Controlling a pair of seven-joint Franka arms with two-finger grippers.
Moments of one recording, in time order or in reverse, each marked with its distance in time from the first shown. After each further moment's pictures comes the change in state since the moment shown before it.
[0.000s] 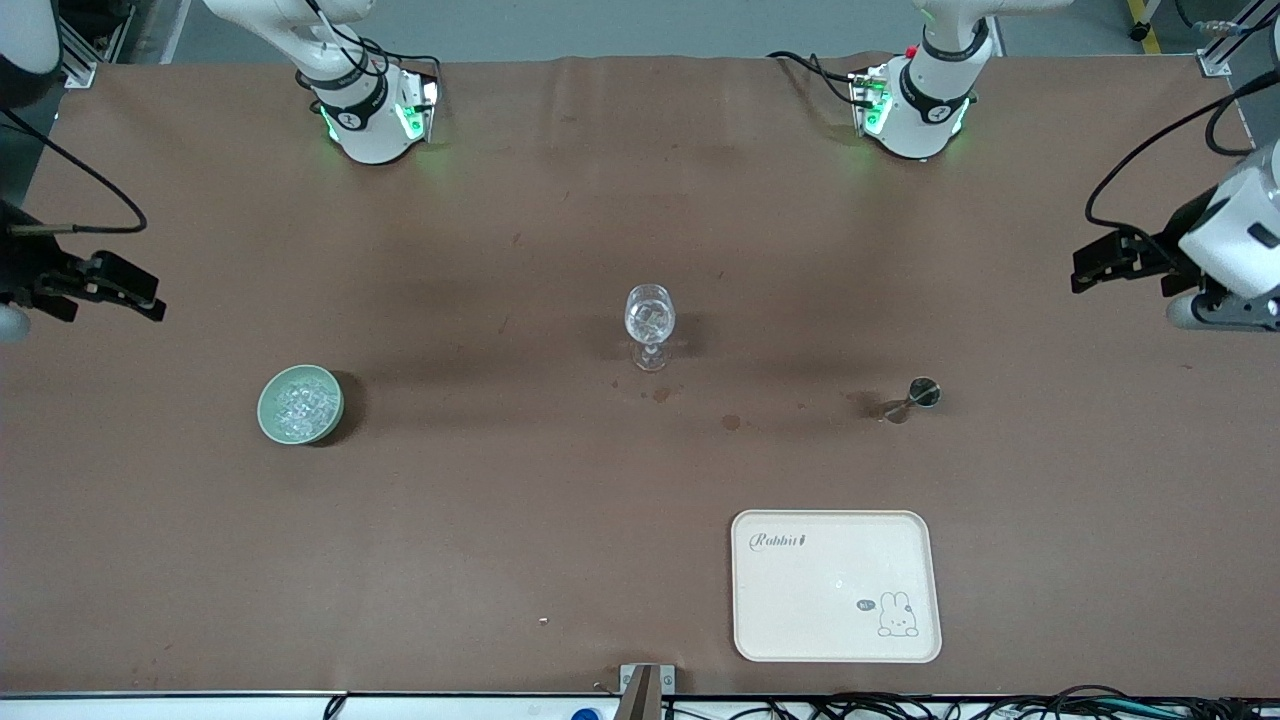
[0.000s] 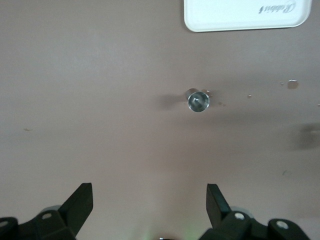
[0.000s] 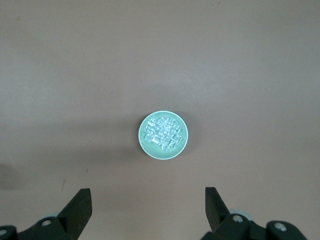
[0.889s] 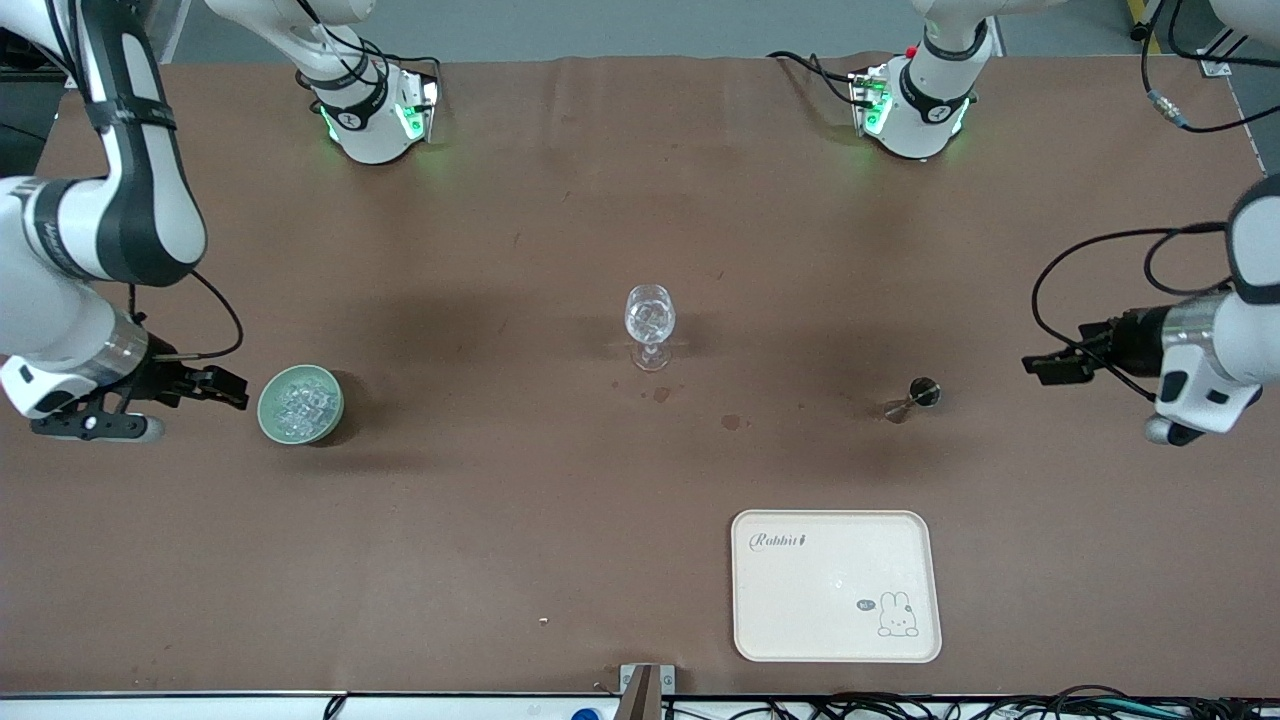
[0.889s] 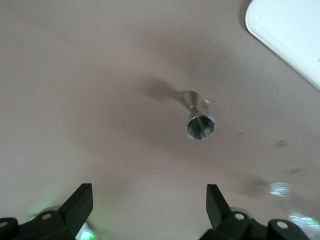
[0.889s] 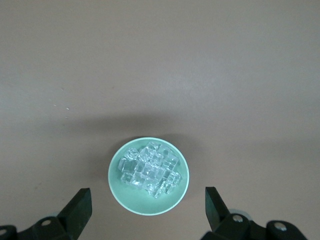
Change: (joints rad) left arm 0.161 0.276 0.005 0.000 -0.289 0.043 -0.440; right arm -0.043 0.147 -0.006 -0.363 0.000 0.524 -0.004
